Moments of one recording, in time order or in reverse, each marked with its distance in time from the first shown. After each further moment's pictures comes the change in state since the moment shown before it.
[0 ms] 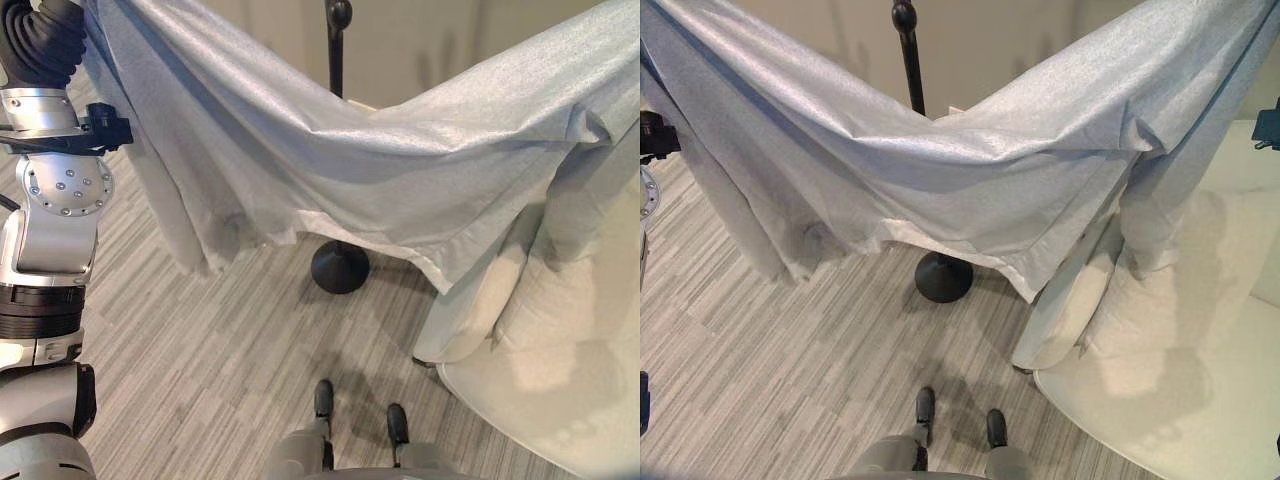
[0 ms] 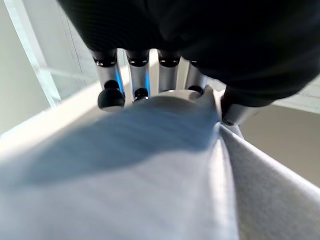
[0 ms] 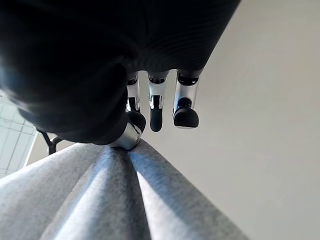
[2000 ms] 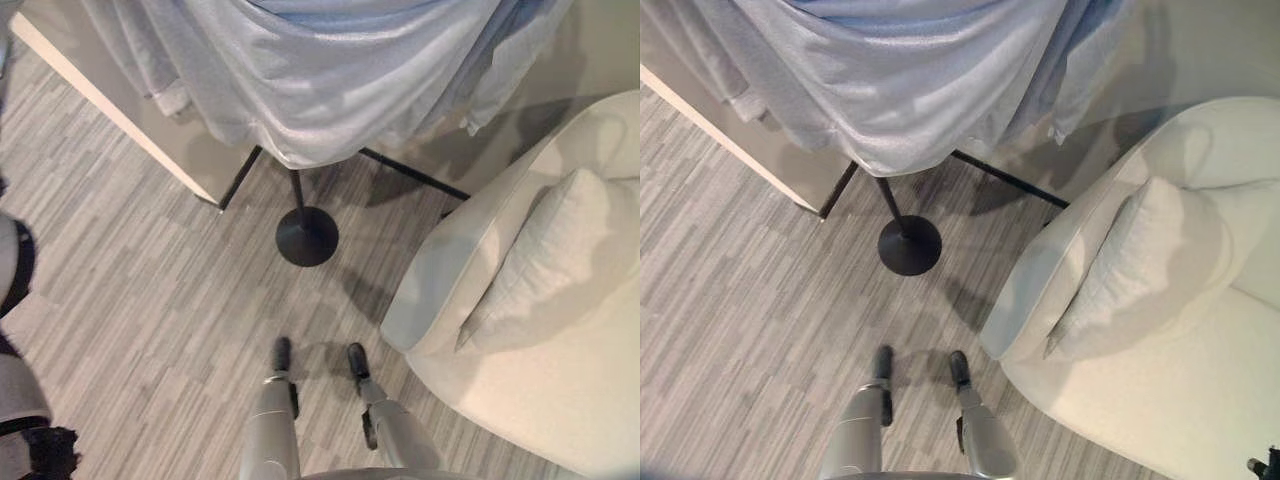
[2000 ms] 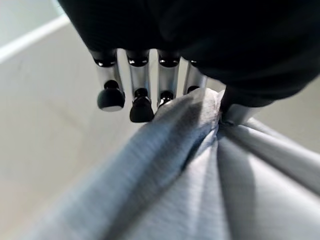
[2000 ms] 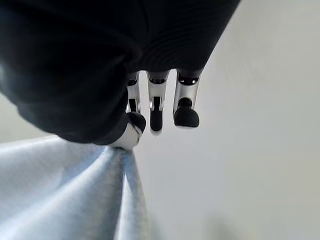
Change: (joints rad) left arm -1.021 0.313 -0.897 0.782 -0.326 0.009 -0.020; right arm -1.322 -0.094 1.241 0.610 0.167 0.092 -0.078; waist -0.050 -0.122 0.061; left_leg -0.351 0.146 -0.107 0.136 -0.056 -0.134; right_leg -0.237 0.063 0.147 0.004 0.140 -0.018
